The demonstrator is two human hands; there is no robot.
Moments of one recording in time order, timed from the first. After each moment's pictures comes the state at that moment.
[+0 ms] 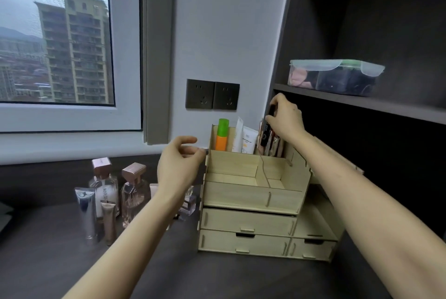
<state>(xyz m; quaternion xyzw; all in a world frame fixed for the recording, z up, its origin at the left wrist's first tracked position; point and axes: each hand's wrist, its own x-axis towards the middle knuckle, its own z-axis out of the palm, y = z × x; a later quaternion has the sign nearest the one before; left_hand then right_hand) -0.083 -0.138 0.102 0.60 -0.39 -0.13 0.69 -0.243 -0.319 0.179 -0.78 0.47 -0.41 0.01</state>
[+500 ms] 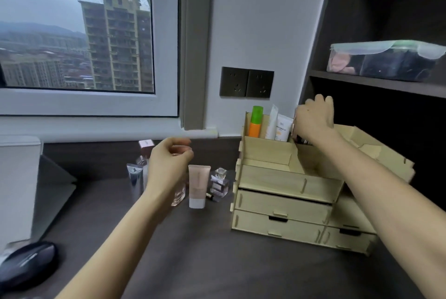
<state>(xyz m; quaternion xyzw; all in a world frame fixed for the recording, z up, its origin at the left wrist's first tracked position) -0.031 -0.083 0.078 0.62 -0.33 -0.12 0.70 -0.222 -0.291 0.163 -0.76 0.54 -0.11 -0.34</state>
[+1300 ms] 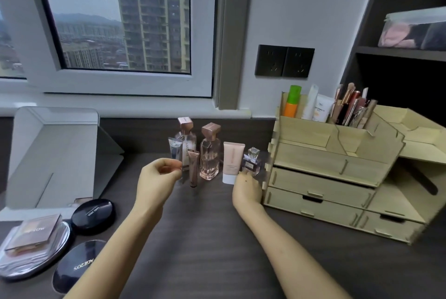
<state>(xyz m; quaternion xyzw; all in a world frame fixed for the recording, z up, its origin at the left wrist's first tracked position) 0.010 -0.003 0.014 0.69 -0.23 -0.14 0.67 -0.085 -0.162 -0.046 -0.85 0.51 -0.10 0.06</state>
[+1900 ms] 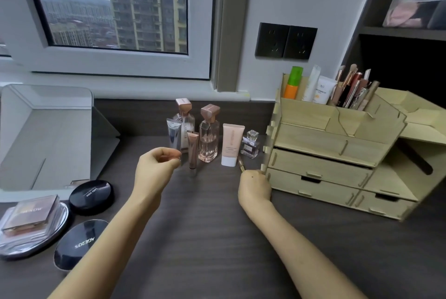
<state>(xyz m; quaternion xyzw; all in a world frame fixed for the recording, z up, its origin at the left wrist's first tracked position) 0.012 0.004 -0.002 0.70 -0.23 -0.16 0.66 -0.113 -0.142 -0.058 -0.84 0.54 -0.07 0.03</state>
